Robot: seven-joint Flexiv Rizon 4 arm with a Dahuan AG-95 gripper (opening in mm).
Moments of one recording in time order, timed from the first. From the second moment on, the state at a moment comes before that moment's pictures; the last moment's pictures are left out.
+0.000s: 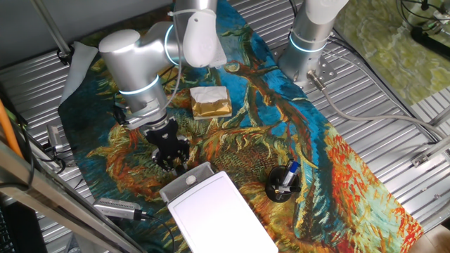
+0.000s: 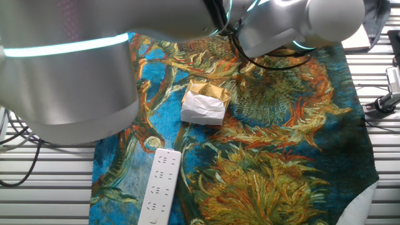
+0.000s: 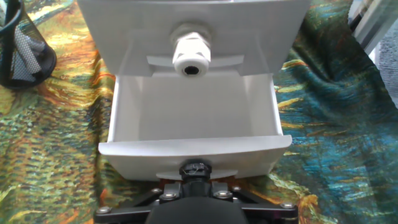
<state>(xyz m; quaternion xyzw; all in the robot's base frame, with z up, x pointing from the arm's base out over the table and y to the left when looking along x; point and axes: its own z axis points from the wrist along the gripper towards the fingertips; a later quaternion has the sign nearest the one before) 0.582 0.190 0.059 -0.72 0.65 0.18 0.17</state>
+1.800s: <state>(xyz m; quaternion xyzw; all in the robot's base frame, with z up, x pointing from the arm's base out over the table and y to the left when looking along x) 0.588 0.151 0.059 -0.73 0.64 0.18 0.18</state>
